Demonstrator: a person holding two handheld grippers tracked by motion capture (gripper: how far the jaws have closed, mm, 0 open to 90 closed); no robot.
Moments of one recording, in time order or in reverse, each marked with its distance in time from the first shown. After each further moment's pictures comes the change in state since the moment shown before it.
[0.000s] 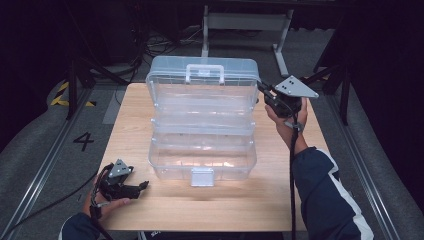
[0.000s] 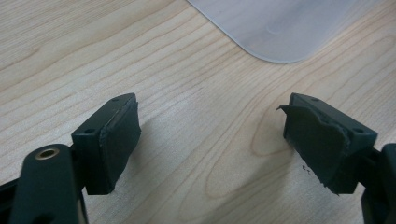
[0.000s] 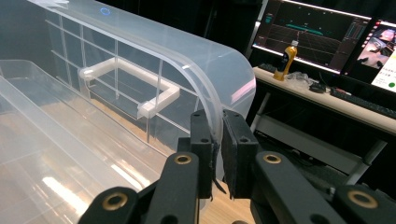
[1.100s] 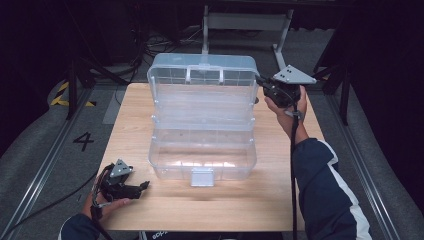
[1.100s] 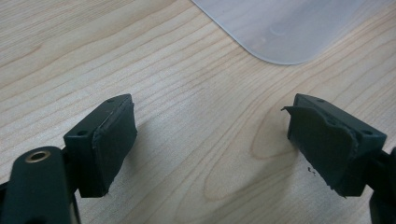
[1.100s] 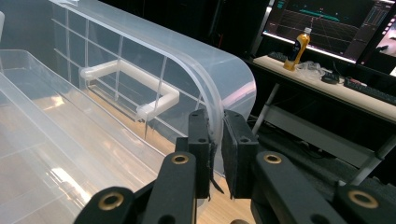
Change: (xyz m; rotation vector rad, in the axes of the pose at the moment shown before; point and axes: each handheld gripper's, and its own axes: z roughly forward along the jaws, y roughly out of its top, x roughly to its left) left arm -0.003 0.000 0.002 -0.004 0.020 -0.023; right arm -0.018 0.009 0.021 0.055 0.045 0.007
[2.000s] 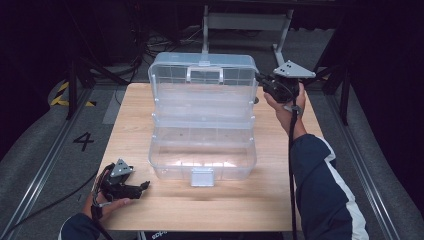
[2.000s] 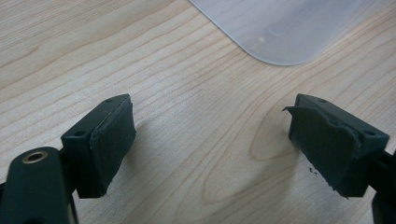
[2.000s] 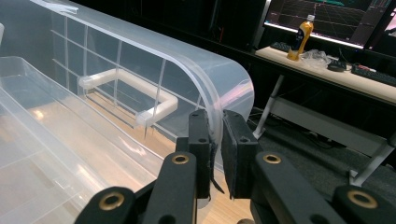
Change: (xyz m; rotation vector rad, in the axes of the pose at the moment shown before) left arm 0.000 0.001 0.001 0.006 -0.007 0.003; right arm -0.009 0.002 0.012 0.021 0.006 0.054
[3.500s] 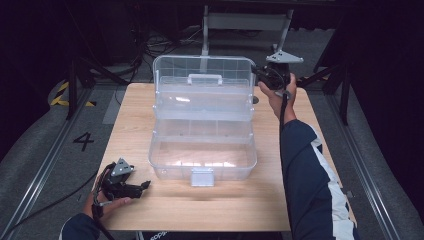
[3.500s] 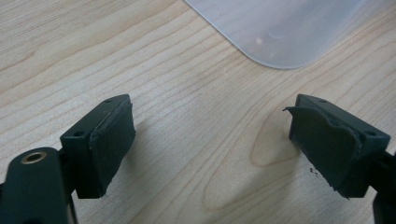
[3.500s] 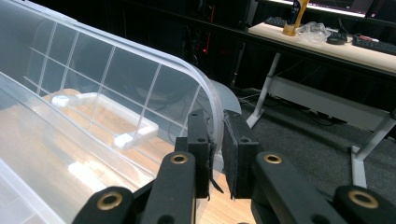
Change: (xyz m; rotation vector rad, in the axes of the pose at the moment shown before) left arm 0.001 0.002 0.002 -0.003 -0.003 0.008; right arm -0.025 -0.002 0.055 0.079 -0.024 0.070
